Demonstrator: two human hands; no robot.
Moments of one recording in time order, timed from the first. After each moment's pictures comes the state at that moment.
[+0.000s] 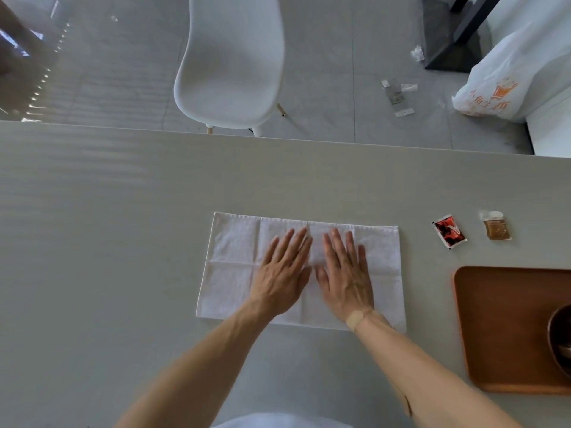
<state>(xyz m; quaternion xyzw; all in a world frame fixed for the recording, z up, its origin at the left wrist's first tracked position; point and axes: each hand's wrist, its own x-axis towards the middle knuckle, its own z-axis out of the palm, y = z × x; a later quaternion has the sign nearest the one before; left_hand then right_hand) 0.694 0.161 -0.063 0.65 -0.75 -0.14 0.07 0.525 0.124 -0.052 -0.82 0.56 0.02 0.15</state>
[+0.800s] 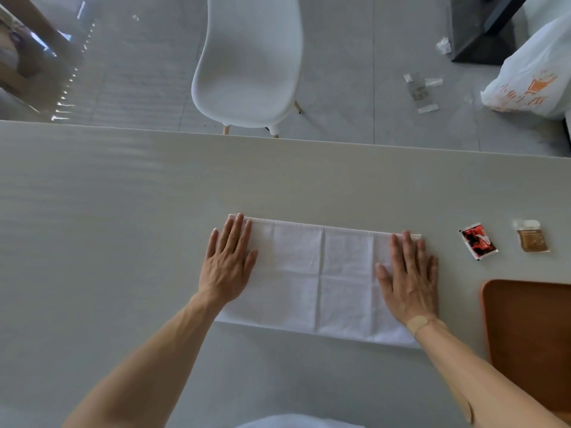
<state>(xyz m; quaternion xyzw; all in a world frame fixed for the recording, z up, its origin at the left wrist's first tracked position) 0.817 0.175 -0.068 0.76 -0.64 -0.12 0.02 0.451 0.093 -0.064 -0.76 0.63 0.03 0.13</state>
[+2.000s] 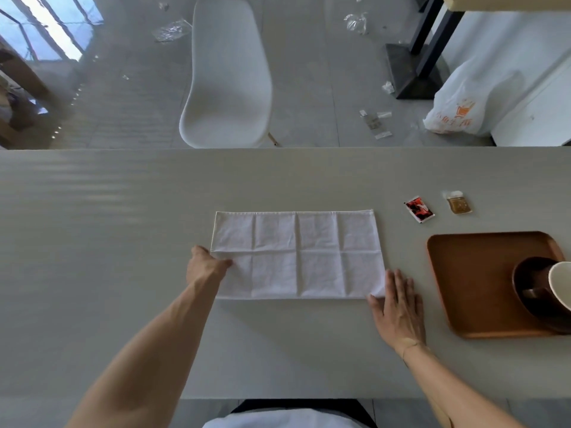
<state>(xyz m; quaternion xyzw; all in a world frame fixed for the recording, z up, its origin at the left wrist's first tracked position) 0.801 0.211 -0.030 0.90 -0.19 -0.34 0.17 0.399 0.227 -0.056 -0.66 0.72 0.07 0.20</state>
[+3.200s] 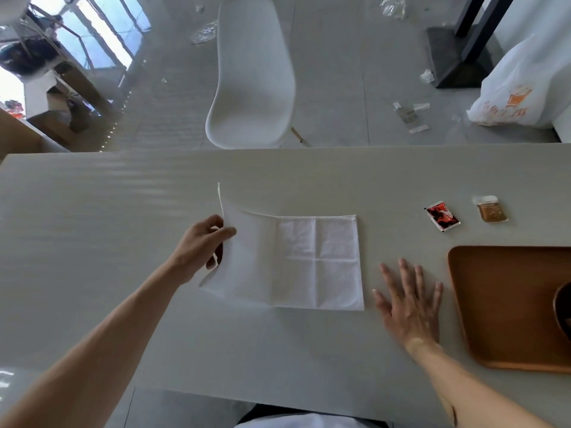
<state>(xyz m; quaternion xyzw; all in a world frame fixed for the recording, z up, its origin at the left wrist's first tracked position) 0.788 0.198 0.088 0.74 -0.37 -0.45 0.33 0.384 0.189 -0.074 -0.75 0.65 0.05 0.12</state>
